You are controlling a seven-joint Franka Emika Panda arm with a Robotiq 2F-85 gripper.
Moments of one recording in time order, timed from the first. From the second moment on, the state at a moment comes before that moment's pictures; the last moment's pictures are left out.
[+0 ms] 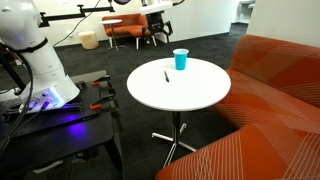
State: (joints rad) arm 0.09 0.03 -0.02 -2.41 -0.36 2.49 -0.99
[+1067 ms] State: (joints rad) arm 0.03 0.22 0.05 -2.42 -0.22 2.67 -1.00
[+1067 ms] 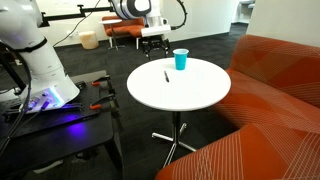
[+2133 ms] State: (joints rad) arm -0.09 0.40 0.09 -2.31 -0.23 2.78 -1.13
